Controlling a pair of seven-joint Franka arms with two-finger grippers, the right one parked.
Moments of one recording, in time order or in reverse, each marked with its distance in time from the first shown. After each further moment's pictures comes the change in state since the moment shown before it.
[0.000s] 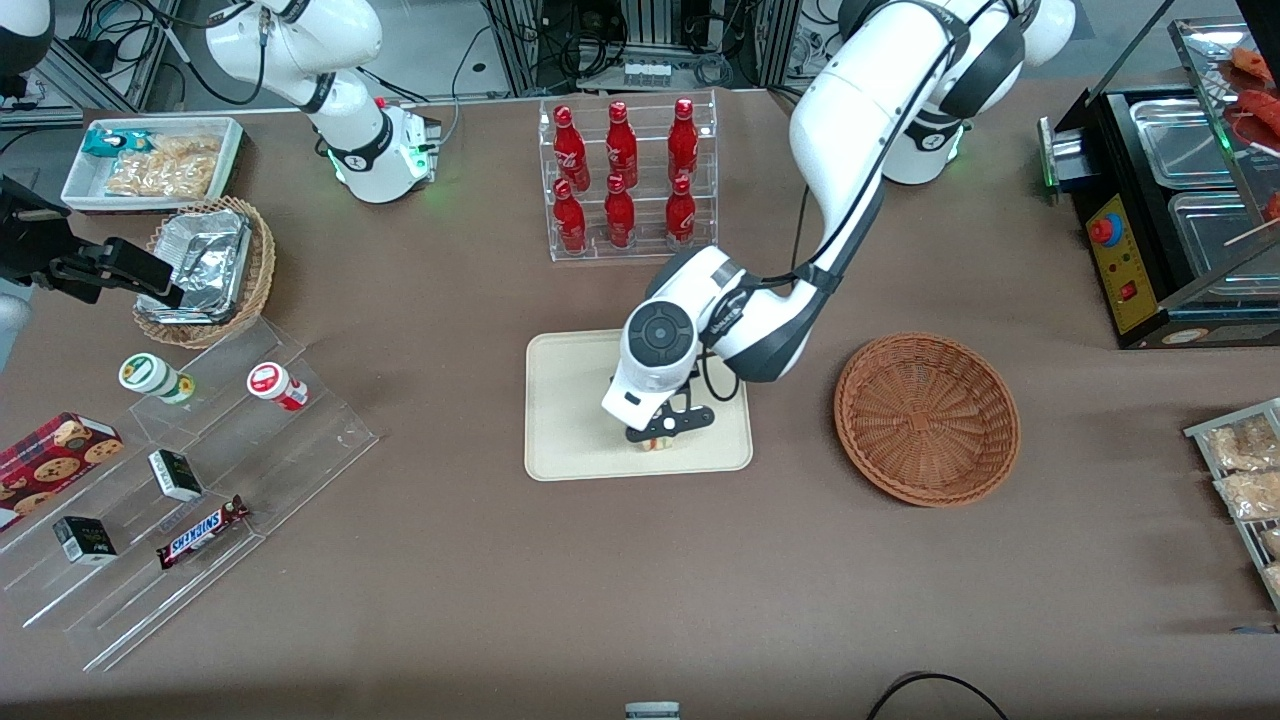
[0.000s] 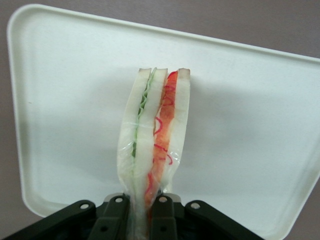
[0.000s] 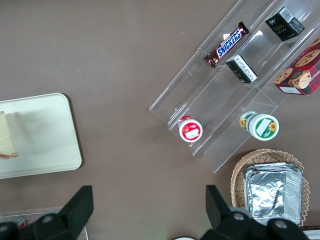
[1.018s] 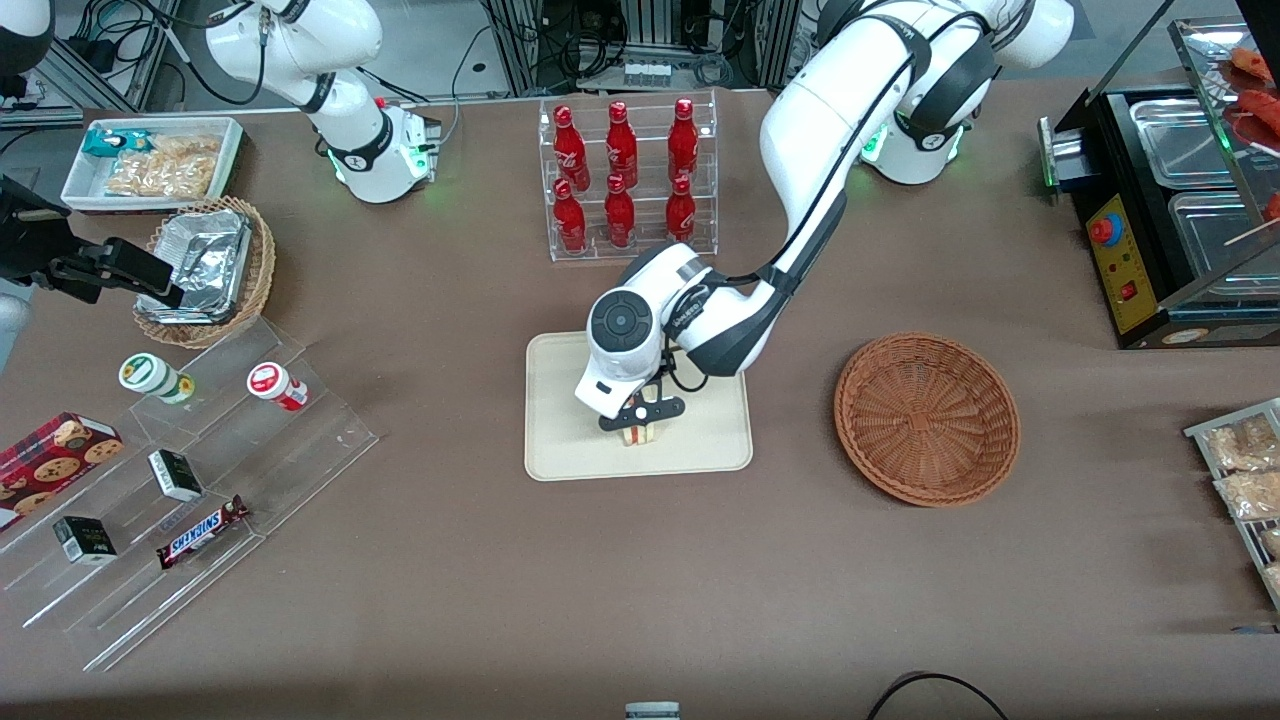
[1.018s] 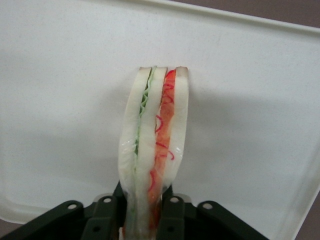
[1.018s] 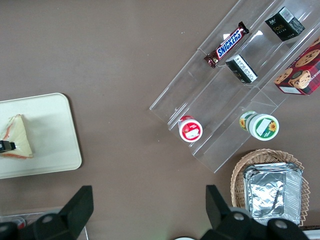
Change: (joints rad) arm -0.055 0.054 0.002 0.032 0.043 0.026 -0.060
